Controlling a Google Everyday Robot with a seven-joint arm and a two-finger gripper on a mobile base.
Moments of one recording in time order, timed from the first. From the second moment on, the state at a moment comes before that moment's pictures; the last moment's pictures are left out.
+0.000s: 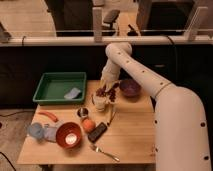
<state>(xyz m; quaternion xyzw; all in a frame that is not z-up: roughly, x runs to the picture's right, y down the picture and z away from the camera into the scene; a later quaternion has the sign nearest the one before) 0.002 -0.013 0.839 -0.27 -0.26 -0.34 0.86</state>
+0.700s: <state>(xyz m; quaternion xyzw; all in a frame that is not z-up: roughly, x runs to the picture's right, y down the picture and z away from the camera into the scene) 0.002 -0.013 0.840 -0.26 -0.27 -0.35 0.86</state>
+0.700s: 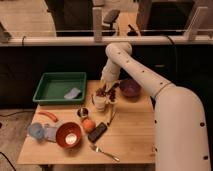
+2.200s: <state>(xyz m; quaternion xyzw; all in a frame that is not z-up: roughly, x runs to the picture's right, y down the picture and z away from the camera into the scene) 0.002 -0.013 0.840 -0.26 -0.28 -0.37 0.85</state>
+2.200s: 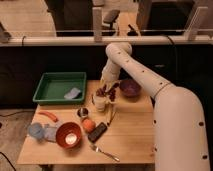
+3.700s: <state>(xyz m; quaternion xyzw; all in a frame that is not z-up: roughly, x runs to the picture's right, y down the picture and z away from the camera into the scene) -0.001 -0.013 0.840 -0.25 -0.28 -0.39 0.84</state>
